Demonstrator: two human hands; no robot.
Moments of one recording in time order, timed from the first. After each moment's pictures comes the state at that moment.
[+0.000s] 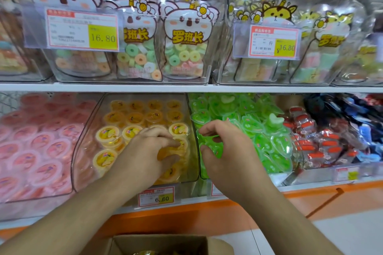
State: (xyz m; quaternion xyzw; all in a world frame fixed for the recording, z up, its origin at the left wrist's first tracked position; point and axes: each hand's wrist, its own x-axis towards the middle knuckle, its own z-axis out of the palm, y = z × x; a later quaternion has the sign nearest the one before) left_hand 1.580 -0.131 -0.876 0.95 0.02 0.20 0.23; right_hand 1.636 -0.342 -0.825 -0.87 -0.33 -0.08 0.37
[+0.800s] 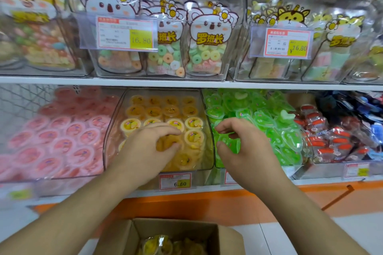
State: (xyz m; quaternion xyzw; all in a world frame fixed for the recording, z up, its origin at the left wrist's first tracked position) left_hand 1.535 -0.121 -0.856 0.92 0.08 0.23 0.30; right_hand 1.627 -0.351 -0.826 -0.86 -0.35 -0.10 0.37
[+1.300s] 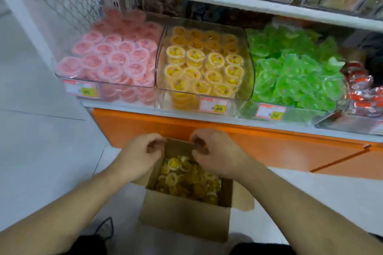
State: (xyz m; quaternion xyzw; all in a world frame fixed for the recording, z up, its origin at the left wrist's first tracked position) left_hand 1.358 -0.118 -0.996 0.87 0.22 0.04 0.44; right_hand 1.512 -0.312 -0.934 -0.83 -0.49 0.19 0.21
